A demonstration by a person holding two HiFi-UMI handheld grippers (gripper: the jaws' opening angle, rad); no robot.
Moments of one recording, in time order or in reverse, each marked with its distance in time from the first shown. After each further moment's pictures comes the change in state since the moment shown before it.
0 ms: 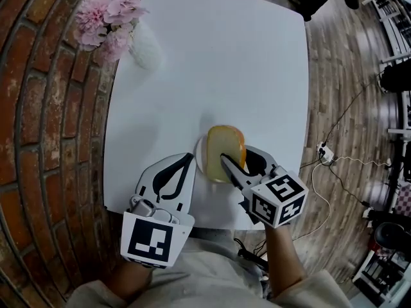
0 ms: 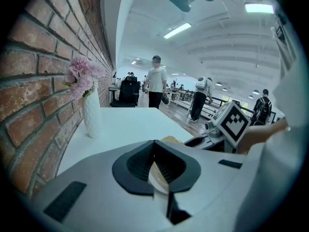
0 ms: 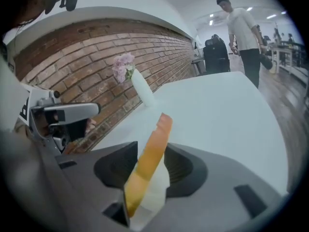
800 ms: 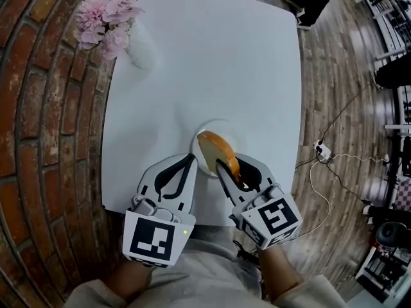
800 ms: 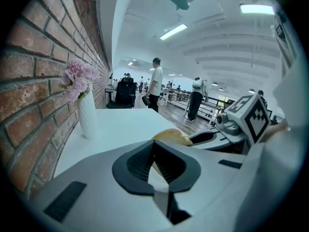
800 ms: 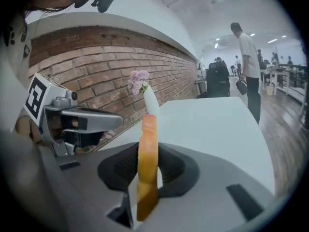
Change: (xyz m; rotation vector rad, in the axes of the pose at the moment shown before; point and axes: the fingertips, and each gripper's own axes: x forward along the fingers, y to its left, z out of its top) left arm -0.006 -0.017 -0.001 0.029 -0.017 -0.034; right arm -0.034 0.042 0.017 -0.132 -0.168 -0.064
